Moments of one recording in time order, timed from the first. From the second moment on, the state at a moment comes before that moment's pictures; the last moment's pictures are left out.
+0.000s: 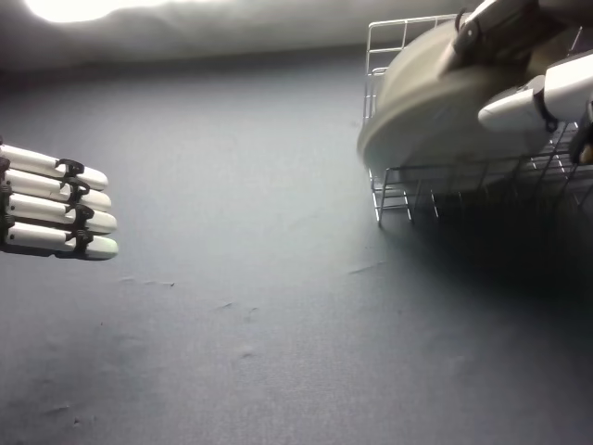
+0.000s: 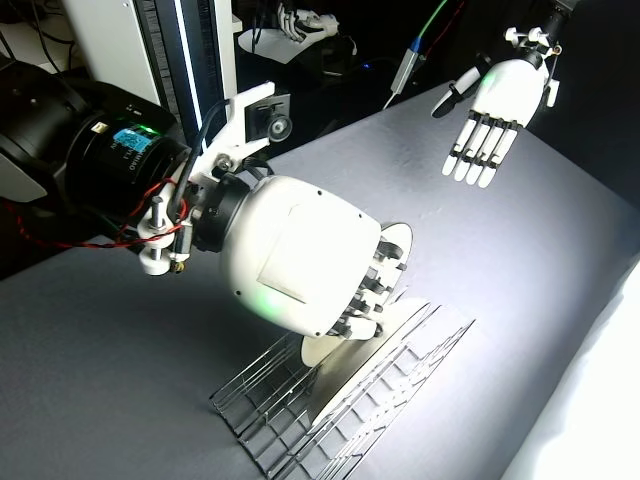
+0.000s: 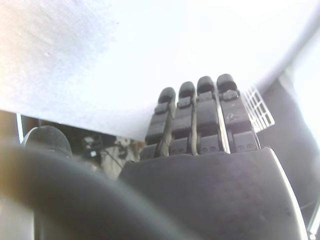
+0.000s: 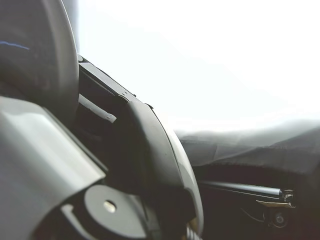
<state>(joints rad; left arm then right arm) 0.47 -0.74 1.37 1.69 -0.94 -0.03 -0.26 -0.85 1.02 0.02 0.26 -0.37</state>
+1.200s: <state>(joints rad) 0.44 -0.73 1.33 1.69 -0.97 -0.10 -0.25 -0.85 0.97 -0.90 0.63 -0.43</state>
